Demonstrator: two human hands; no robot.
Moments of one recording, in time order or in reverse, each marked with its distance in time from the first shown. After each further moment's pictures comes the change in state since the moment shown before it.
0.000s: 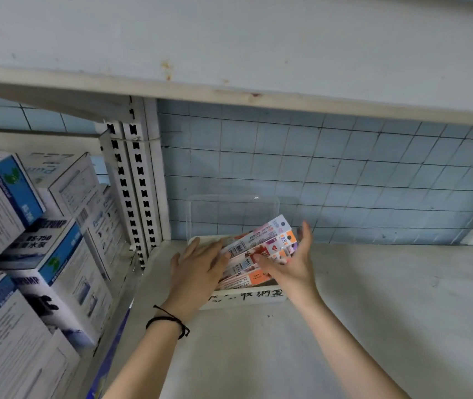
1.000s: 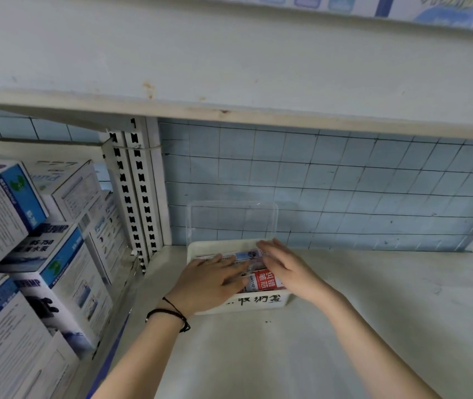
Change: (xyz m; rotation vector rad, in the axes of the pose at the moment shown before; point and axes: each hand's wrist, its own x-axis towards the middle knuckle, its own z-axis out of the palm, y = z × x) left_hand 0.005 0.018 -0.007 0.400 -0.405 0.226; right_hand 0.030 0.007 -0.023 -0.690 -0.514 -0.108
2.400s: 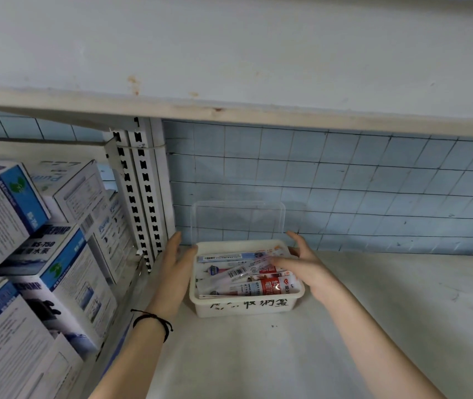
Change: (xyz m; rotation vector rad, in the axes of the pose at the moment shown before) left_hand -0.005 -0.040 0.013 -1.278 0.658 -0.418; right_hand 0.012 -0.001 -0.010 0.699 0.130 0.415
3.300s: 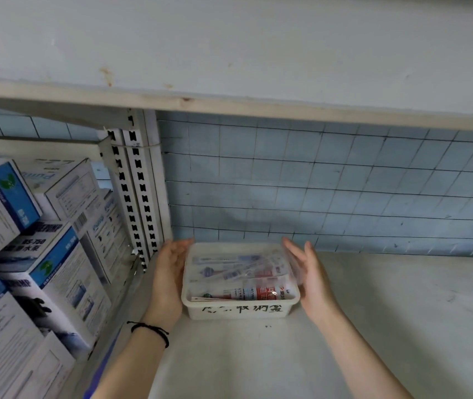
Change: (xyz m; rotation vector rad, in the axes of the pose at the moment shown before) left_hand -0.011 0.004 0.013 -0.707 0.008 -0.119; right_hand -0.018 0.024 0.000 0.440 0.033 -0.098
